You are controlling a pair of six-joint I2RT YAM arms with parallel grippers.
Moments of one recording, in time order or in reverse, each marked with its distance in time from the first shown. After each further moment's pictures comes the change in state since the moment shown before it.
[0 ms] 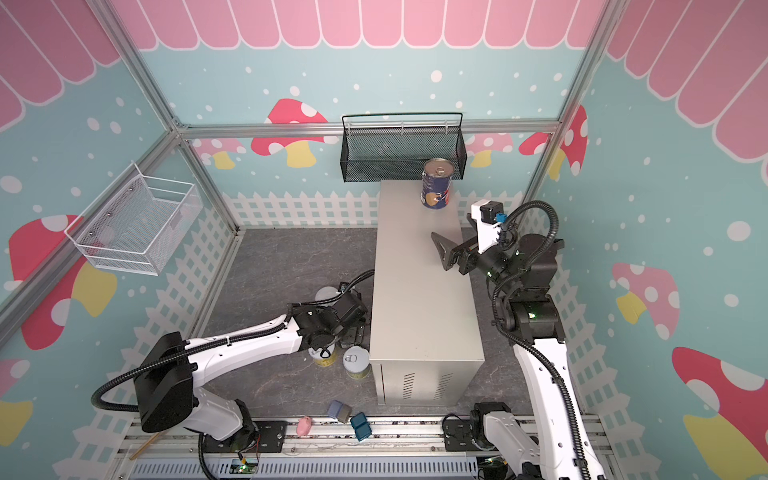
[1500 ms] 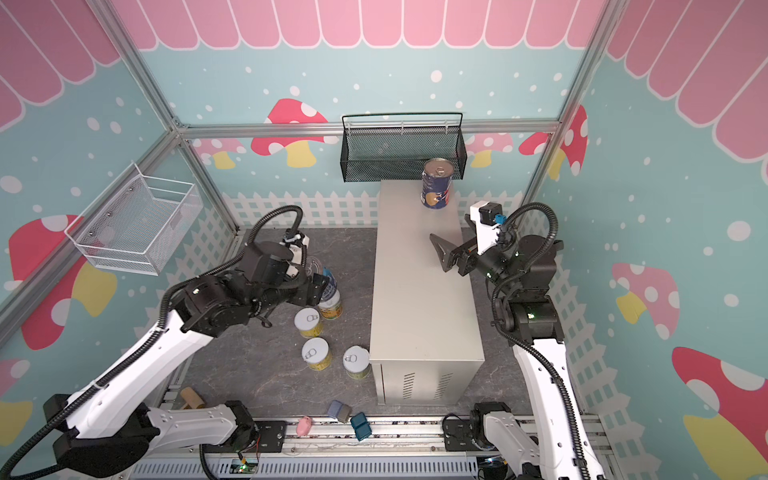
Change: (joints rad) left arm 0.161 -0.303 0.514 -0.392 0.096 0.352; right arm 0.000 -0.008 -0.018 0.021 -0.025 0.003
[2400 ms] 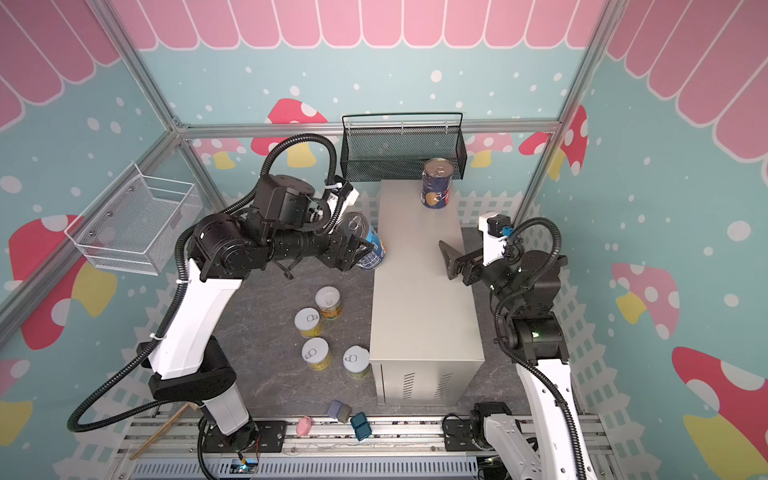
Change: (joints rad) left arm -0.065 0.562 1.014 -0.334 0.272 0.224; right arm 0.000 -0.102 -0.061 -0.073 0.148 0.005
